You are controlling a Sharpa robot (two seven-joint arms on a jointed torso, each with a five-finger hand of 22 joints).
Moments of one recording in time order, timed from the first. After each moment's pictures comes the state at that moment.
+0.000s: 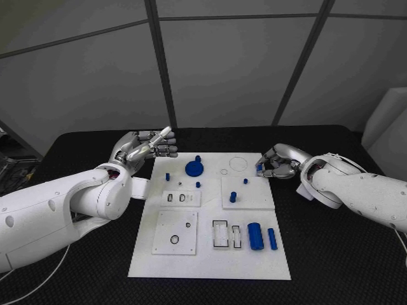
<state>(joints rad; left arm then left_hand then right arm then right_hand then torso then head) 1.11 -0.90 0.07 1.56 -0.07 -0.41 0.42 1.35 0.02 -0.07 0.21 0.14 0.97 0.22 0.09 0.07 1.05 0.17 0.08 0.07 1.13 0.11 0.13 0.19 0.17 0.91 0.22 0.46 0.20 1.16 -0.77 -0.02 1.20 -1.20 -0.29 0.08 1.44 -0.06 0.17 0.15 0.25 1.06 0.13 0.12 0.08 1.47 0.05 1.42 1.31 1.47 -0.01 1.53 1.31 0.05 1.41 0.10 1.47 1.31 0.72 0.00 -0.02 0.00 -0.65</state>
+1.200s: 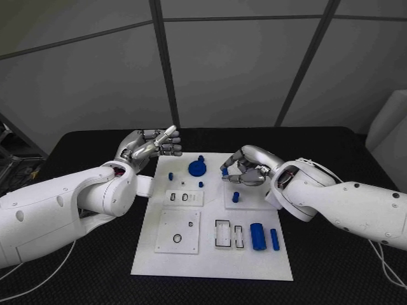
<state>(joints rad) 1.11 -0.88 0.07 1.55 -0.07 -0.41 0.42 1.35 0.02 -0.07 0.21 0.14 0.97 0.22 0.09 0.07 1.05 0.17 0.08 0.07 1.13 0.11 0.13 0.19 0.17 0.91 0.22 0.46 0.20 1.17 -0.71 -0.02 1.50 -1.22 -0.39 -0.03 1.46 -0.02 0.23 0.12 0.23 1.07 0.13 0.12 0.07 1.46 0.04 1.41 1.31 1.47 -0.02 1.53 1.31 0.05 1.42 0.09 1.48 1.31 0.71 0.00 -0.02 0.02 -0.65</state>
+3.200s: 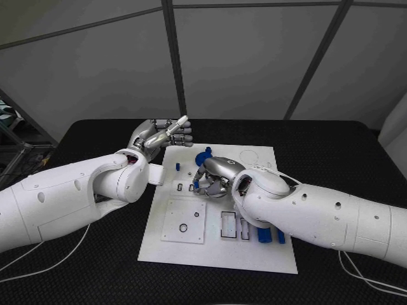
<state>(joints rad) 1.11 -0.86 0.07 1.52 -0.07 -0.41 0.41 1.35 0.02 -0.07 0.21 0.14 0.97 0.22 0.09 0.07 1.05 0.17 0.08 0.07 1.13 0.11 0.13 0.19 0.17 0.91 0.22 0.46 0.20 1.12 -0.45 -0.05 1.41 -1.47 -0.31 -0.25 1.42 -0.05 0.23 0.13 0.24 1.07 0.13 0.12 0.07 1.46 0.04 1.40 1.31 1.47 -0.02 1.53 1.31 0.05 1.42 0.09 1.48 1.31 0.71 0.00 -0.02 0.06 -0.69</state>
